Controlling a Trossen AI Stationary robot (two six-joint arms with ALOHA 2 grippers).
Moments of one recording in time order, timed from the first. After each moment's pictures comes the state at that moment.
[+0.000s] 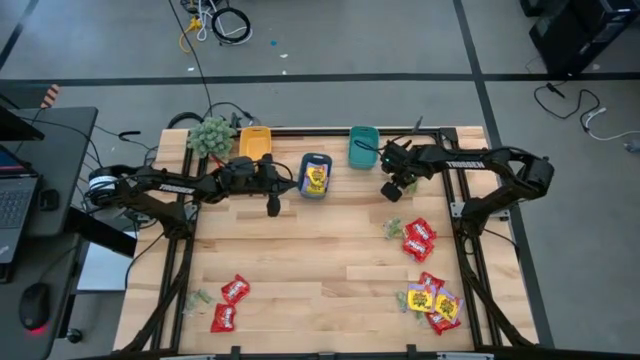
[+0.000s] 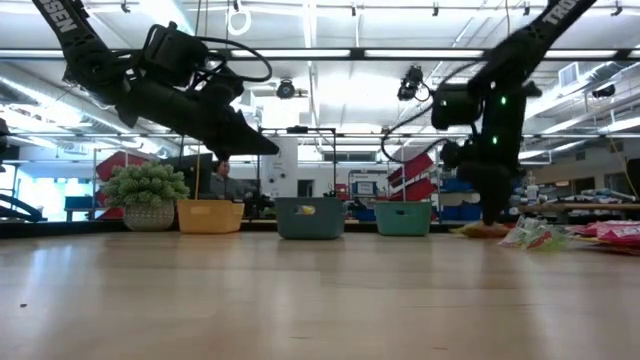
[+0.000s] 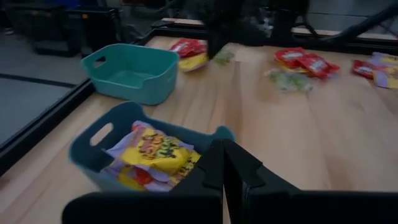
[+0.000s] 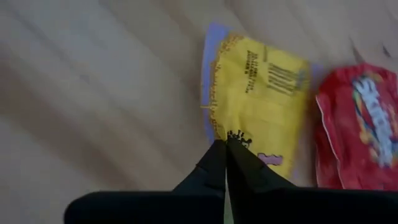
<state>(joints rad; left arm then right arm) 0.36 1.34 0.42 0.63 0.14 0.02 -0.54 1.45 0.76 -0.68 0.16 0.18</state>
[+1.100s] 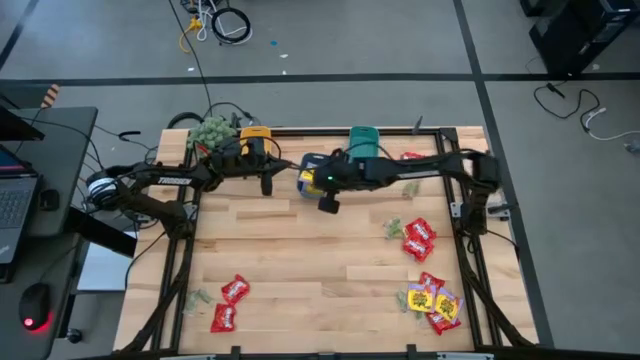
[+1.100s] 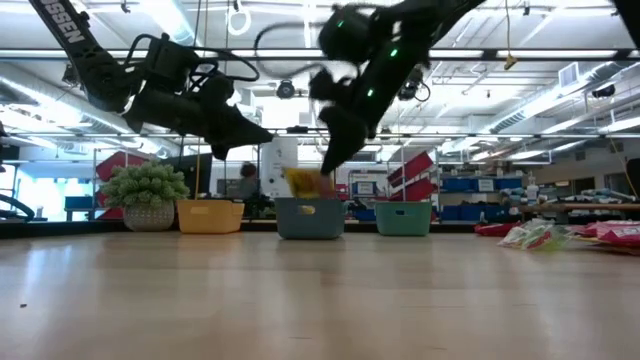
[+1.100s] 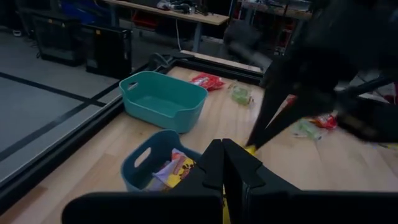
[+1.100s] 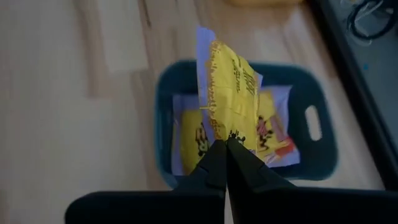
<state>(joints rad) 0.61 1.33 0.42 0.74 0.39 -0.09 -0.17 1.89 1.36 -0.40 0.23 -0.07</state>
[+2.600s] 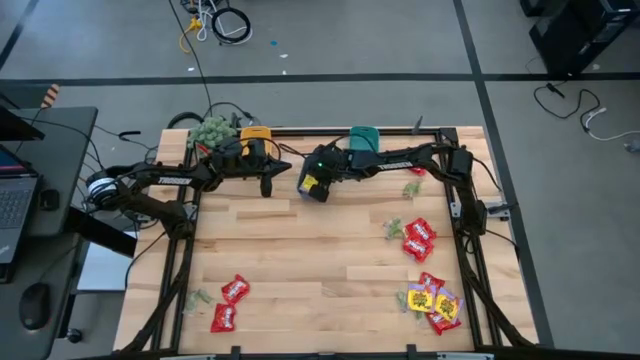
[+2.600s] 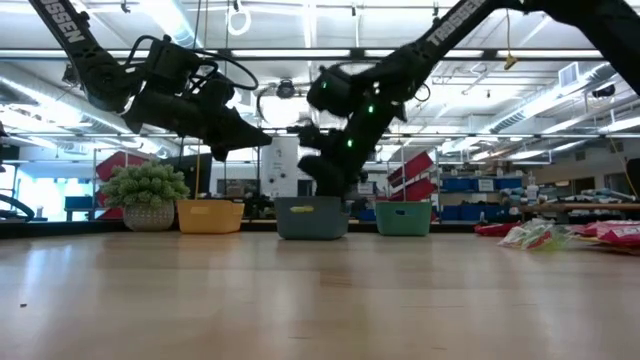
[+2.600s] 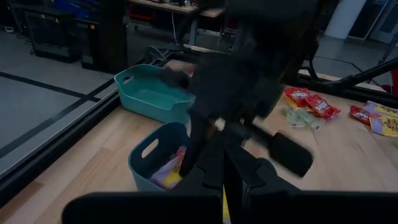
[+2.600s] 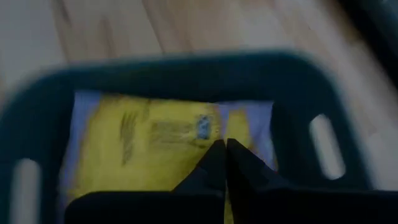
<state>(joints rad) 0.61 1.33 0.42 0.71 0.40 -0.06 -0.31 2.05 1.39 -0.23 0.13 0.02</state>
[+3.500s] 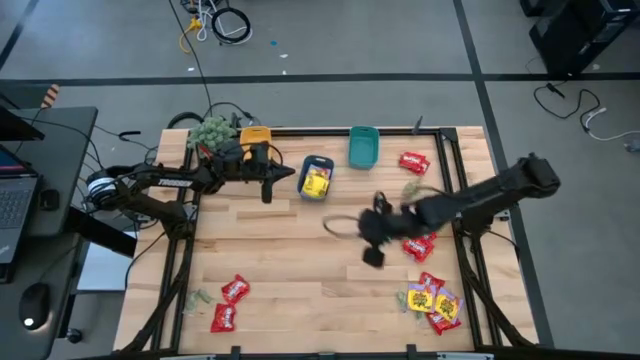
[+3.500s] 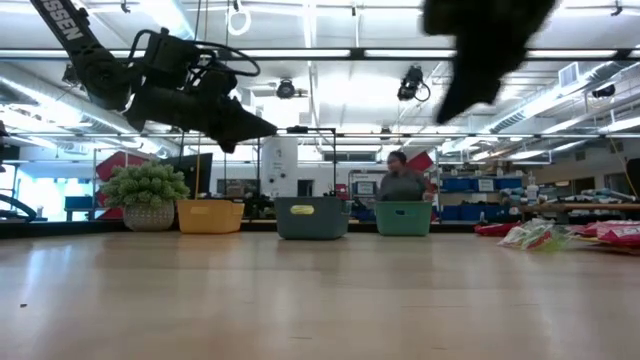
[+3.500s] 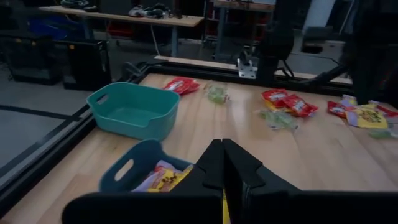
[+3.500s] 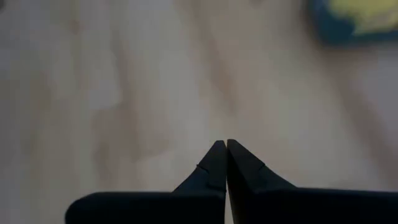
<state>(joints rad) 0.54 1.33 0.42 0.76 0.42 -0.01 0.31 1.40 0.97 -0.54 0.21 0.60</state>
